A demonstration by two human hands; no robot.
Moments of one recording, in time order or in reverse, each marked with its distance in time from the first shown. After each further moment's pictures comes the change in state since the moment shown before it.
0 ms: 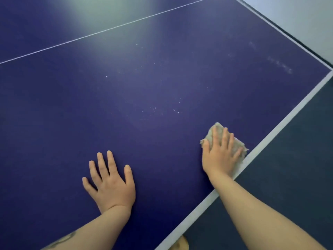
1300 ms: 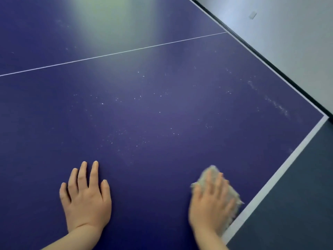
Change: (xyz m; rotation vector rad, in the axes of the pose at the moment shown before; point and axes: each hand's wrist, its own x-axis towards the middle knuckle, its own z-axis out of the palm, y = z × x) left_hand 0.081 0.013 -0.008 0.016 0.098 0.106; right_hand -0.010 -0.027 0.002 0.071 0.137 0.024
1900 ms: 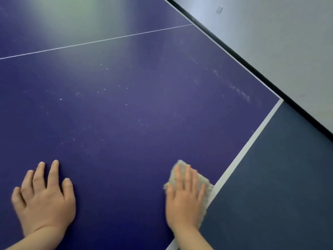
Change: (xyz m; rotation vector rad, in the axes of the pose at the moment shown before) left_hand 0.009 -0.006 0.016 -0.053 -0.028 -0.016; right_hand -0.022 0.034 -0.001 0.023 -0.066 -0.134
